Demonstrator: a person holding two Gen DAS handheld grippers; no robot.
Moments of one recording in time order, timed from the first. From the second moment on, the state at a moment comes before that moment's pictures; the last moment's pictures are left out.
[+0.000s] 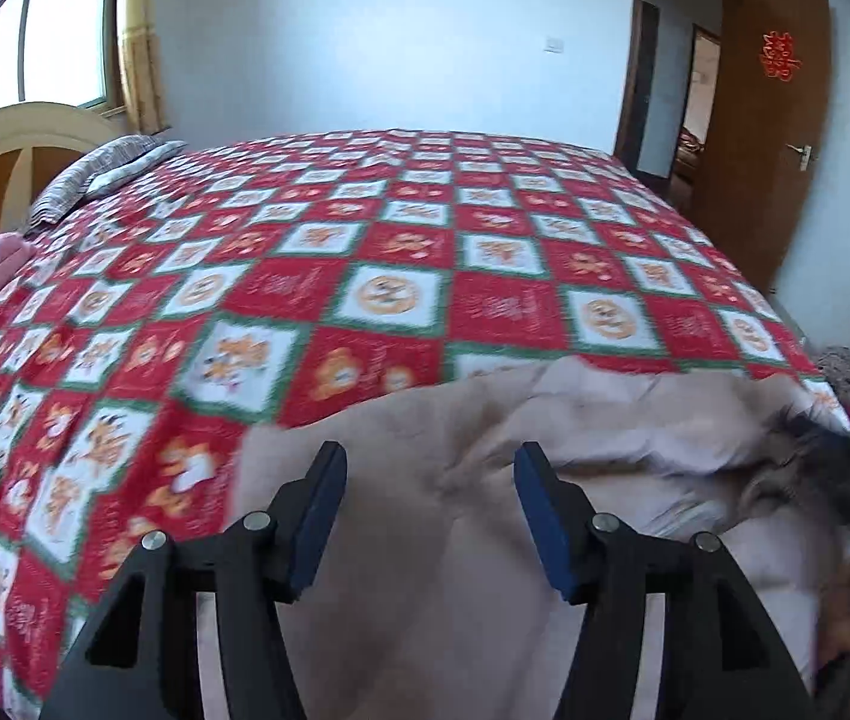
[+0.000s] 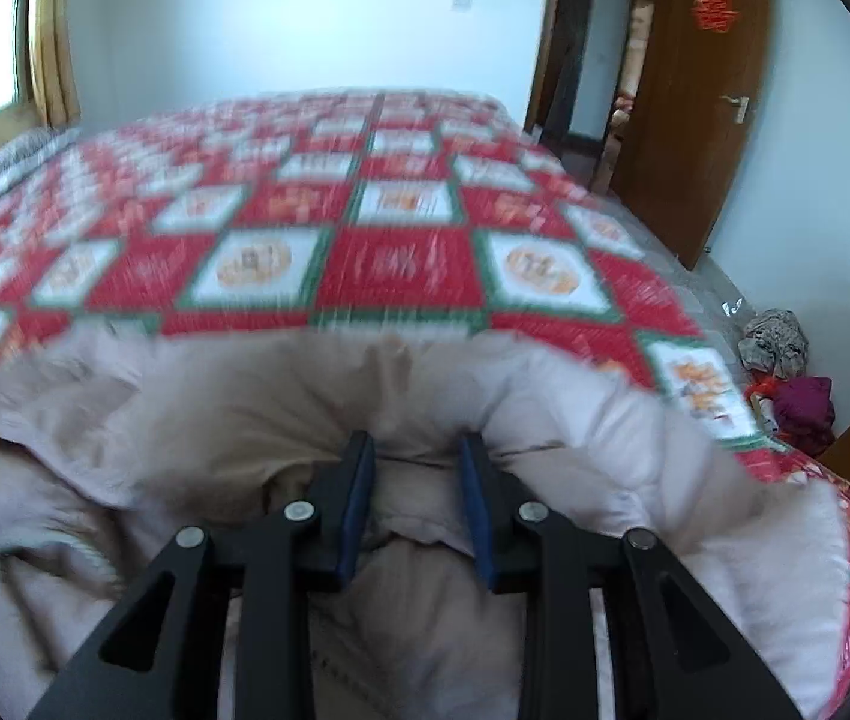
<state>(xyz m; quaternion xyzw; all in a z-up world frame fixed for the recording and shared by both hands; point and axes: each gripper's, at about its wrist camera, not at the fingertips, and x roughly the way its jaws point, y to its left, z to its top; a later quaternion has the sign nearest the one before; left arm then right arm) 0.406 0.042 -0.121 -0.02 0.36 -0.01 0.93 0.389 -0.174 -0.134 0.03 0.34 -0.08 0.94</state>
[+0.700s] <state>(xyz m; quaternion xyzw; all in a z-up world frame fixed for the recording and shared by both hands) 0.406 0.037 -0.170 0.06 0.37 0.06 0.92 0.351 -0.241 -0.171 0.07 0.40 -0.20 0.89</state>
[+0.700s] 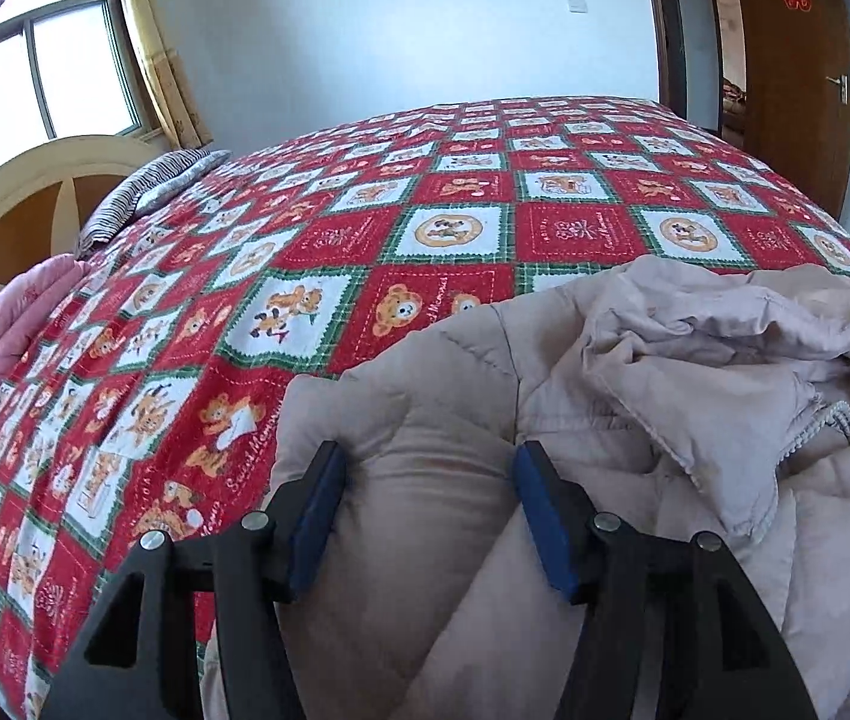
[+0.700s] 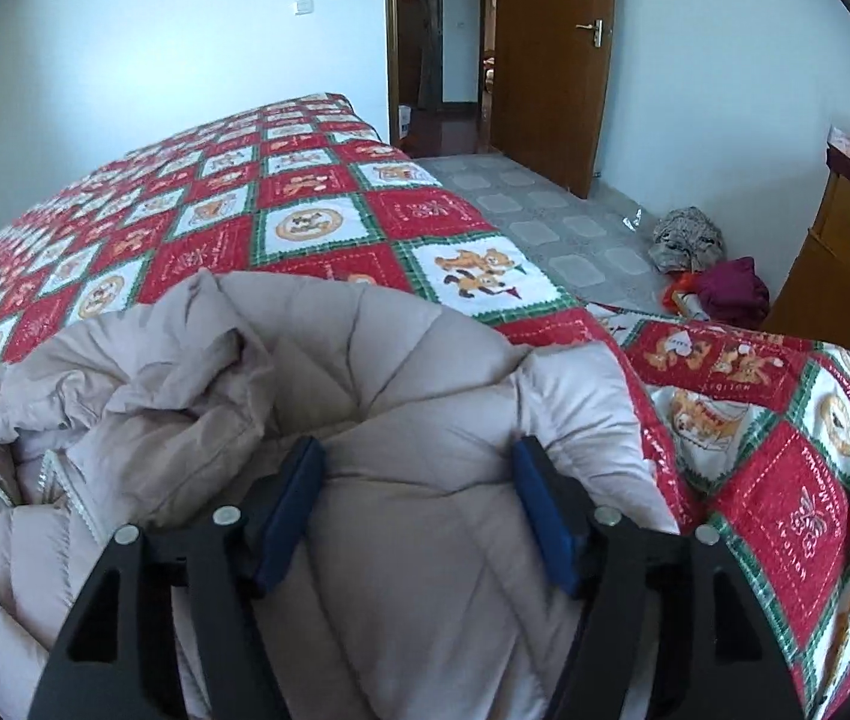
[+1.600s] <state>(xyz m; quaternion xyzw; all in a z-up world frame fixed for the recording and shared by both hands) 0.413 0.035 -0.181 0.06 0.38 0.06 0.92 0.302 -0.236 -0.173 0.05 0.44 -0.16 0.88</state>
